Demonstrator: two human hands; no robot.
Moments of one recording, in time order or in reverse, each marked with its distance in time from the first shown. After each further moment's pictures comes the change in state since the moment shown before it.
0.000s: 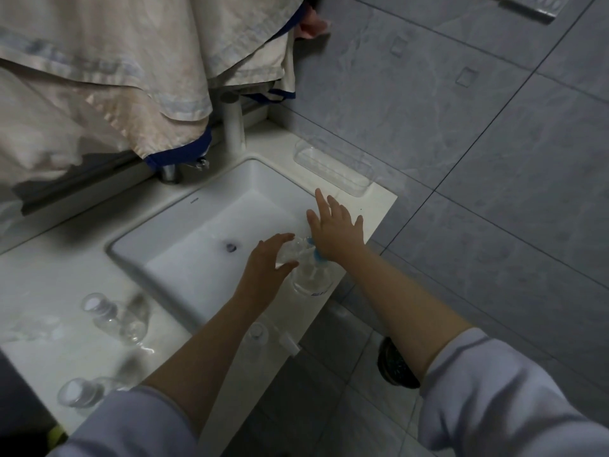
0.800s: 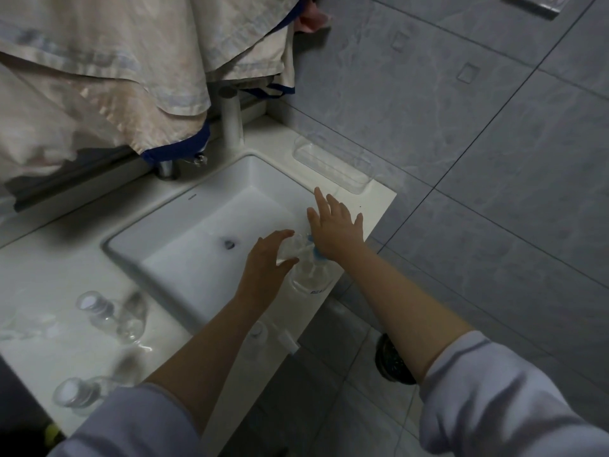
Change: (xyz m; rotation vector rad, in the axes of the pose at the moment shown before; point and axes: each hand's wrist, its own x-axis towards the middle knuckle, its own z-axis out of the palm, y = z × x) left_hand -0.001 -0.002 0.004 -0.042 0.025 0.000; right_hand -0.002 -0.002 0.001 0.027 -0.023 0.007
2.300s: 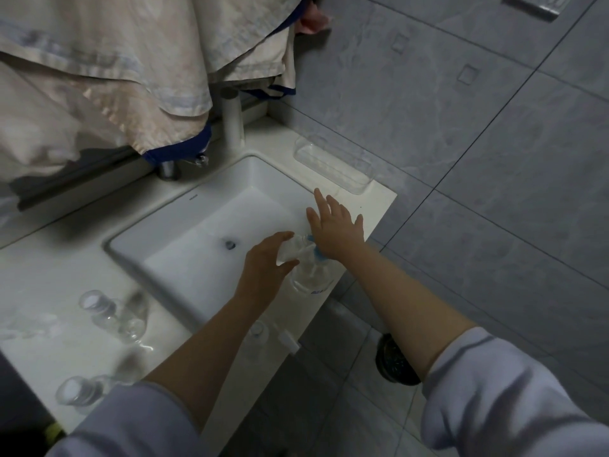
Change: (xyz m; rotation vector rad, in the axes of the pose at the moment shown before) left_hand 0.004 -0.013 0.005 0.092 0.104 0.082; right_hand 0.001 0.002 -0.003 -0.019 -0.023 -0.013
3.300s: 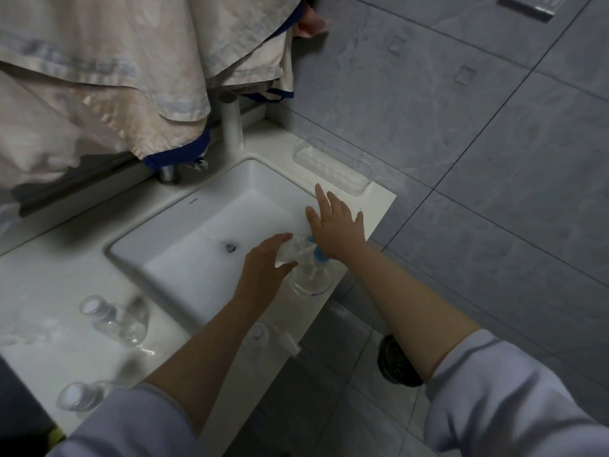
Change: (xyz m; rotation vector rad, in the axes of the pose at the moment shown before) left_hand -0.002 0.003 -0.005 -0.072 -0.089 -0.056; right_hand -0.001 -0.001 -0.005 0.015 0.053 -0.023
